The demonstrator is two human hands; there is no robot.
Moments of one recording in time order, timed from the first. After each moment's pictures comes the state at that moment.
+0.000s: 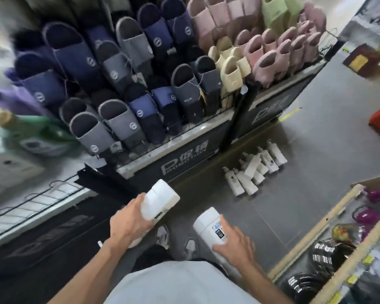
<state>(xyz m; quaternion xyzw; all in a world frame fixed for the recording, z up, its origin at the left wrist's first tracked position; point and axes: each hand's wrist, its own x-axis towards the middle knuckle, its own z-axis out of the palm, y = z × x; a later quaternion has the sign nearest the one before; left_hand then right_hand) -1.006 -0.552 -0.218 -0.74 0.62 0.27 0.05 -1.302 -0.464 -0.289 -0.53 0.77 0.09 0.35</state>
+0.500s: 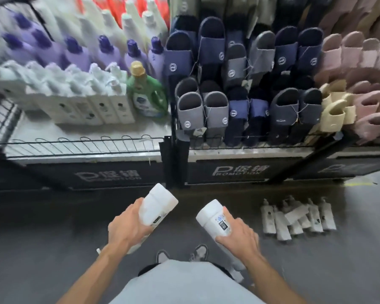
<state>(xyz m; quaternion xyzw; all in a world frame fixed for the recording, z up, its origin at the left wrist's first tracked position) -0.871 -0.394 -0.226 -0.87 0.40 0.29 -0.04 -1.170 -0.500 -0.261 -0.73 0.61 0.15 0.26</state>
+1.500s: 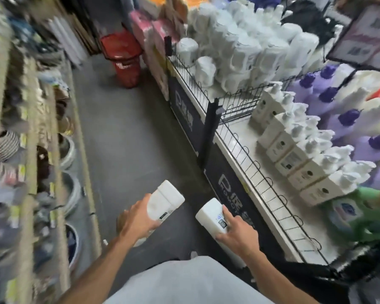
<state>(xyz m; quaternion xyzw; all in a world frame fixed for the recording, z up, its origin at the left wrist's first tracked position) -0.725 -0.168 -0.217 -0.96 -0.13 0.20 -0.18 -0.742 -0.476 -0.259 -0.96 0.06 0.23 0.14</state>
